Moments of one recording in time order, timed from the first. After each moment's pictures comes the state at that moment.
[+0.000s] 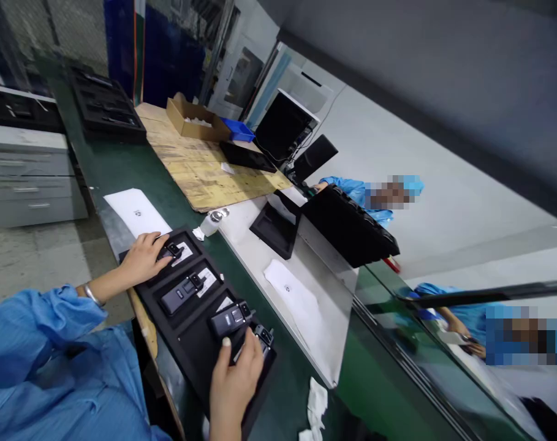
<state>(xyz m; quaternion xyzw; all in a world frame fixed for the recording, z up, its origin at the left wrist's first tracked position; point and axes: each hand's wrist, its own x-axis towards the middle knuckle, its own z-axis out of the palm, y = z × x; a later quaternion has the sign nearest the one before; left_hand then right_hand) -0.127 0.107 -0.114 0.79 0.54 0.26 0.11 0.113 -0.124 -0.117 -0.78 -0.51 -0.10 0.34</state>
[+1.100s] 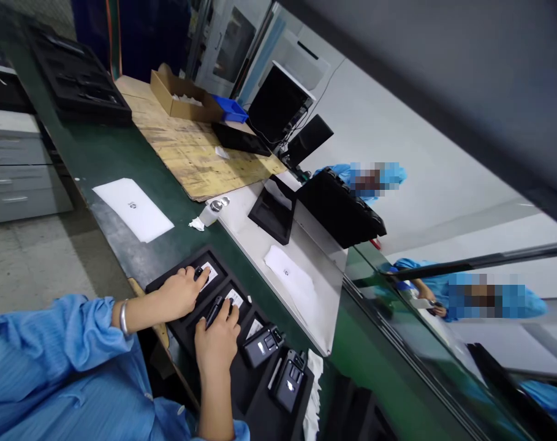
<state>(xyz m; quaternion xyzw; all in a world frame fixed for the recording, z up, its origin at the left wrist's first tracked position) -0.053 0.032 -0.073 0.89 0.42 0.01 0.19 0.045 -0.074 -0.092 -0.89 -0.44 0.13 0.08</state>
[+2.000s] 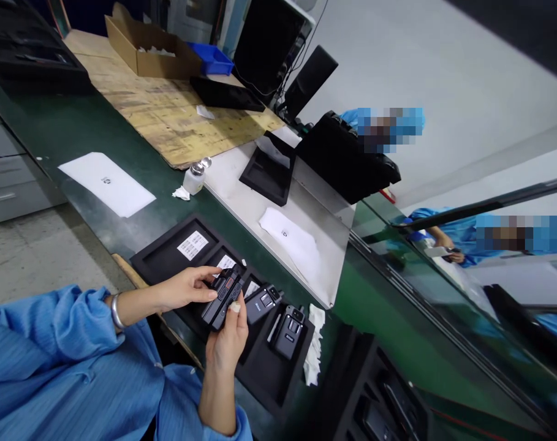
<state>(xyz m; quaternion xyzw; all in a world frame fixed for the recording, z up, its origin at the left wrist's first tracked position) -0.028 -0.009 -0.105 0.50 0.25 0.17 0.81 0.060 -0.128 -0.112 -0.54 -0.01 0.35 0.76</state>
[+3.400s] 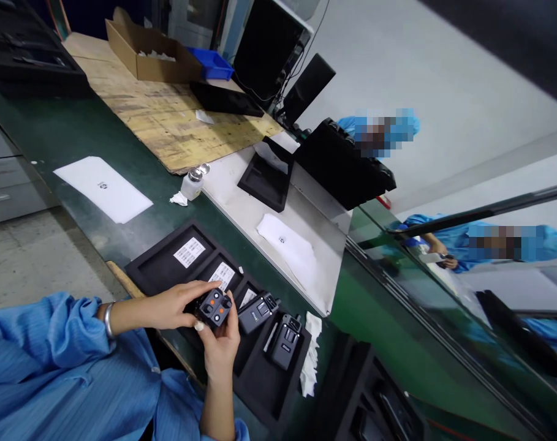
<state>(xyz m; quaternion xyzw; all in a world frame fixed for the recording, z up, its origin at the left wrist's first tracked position) -0.050 -0.005 -0.103 0.80 0.12 0.17 0.57 0.072 -0.144 -0.128 -0.58 -0.28 0.37 0.68</state>
